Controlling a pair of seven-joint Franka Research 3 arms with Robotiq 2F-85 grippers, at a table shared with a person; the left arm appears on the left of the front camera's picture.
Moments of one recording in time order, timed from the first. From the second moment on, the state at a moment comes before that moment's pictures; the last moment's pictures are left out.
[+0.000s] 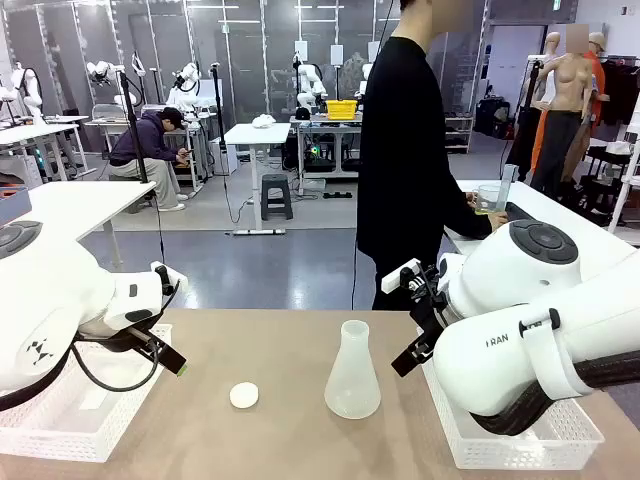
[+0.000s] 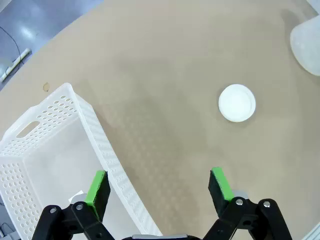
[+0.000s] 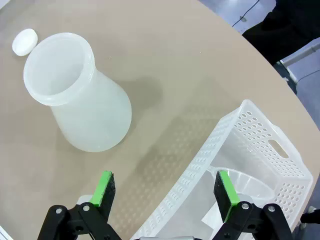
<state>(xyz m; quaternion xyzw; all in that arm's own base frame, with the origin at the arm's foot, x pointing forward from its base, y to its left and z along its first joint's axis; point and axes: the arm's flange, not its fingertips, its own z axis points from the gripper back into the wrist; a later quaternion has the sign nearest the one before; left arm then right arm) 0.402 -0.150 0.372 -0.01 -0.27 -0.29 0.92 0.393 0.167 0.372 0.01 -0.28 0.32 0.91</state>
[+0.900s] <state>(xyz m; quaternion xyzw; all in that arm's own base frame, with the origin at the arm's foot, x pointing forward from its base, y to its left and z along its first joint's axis) 0.402 -0.150 0.372 -0.01 -0.27 -0.29 0.92 0.393 0.167 0.372 0.01 -0.28 0.32 0.91</state>
